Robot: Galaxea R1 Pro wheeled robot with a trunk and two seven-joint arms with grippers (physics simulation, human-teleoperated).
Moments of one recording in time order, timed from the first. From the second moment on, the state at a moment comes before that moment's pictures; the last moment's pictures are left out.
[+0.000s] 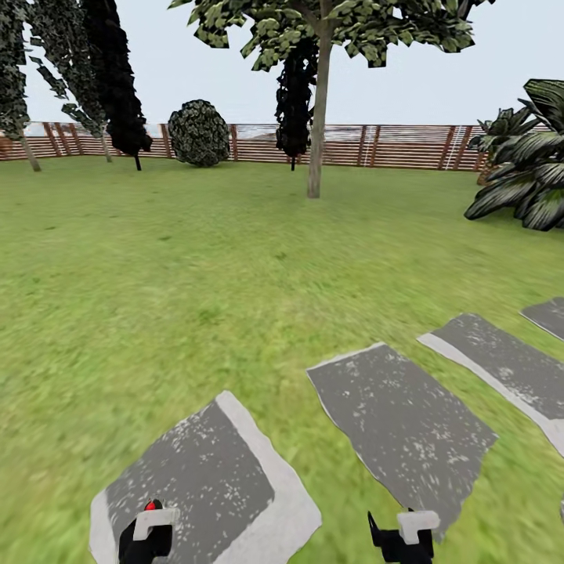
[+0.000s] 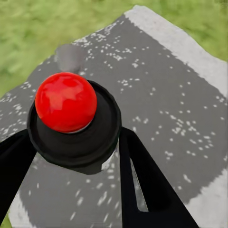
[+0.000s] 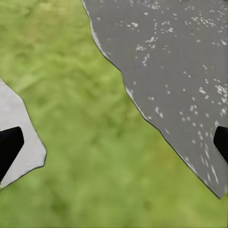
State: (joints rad) left arm -0.31 0.07 0.06 -0.33 0.01 -0.44 0.00; right arm -0.21 -0.05 0.00 -0.52 0.05 -0.41 0.01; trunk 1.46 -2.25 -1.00
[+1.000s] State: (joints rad) left arm -0.31 0.07 0.06 -0.33 0.01 -0.44 0.00; right arm -0.21 -0.05 0.00 -0.52 0.05 -0.41 0.01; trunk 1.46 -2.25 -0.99
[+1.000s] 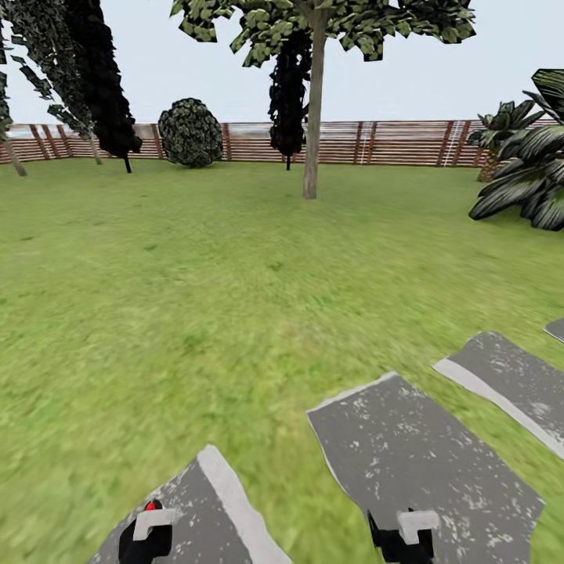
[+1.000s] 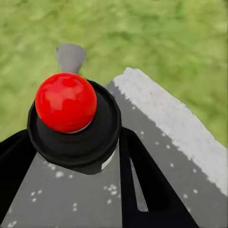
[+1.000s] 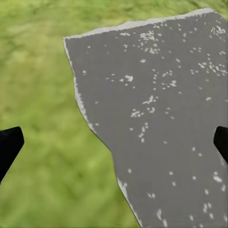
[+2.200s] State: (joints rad) left arm -0.31 0.07 0.06 -0.33 0.01 -0.44 0.00; right arm -0.21 -0.05 0.00 -0.52 0.05 -0.41 0.01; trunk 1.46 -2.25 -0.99
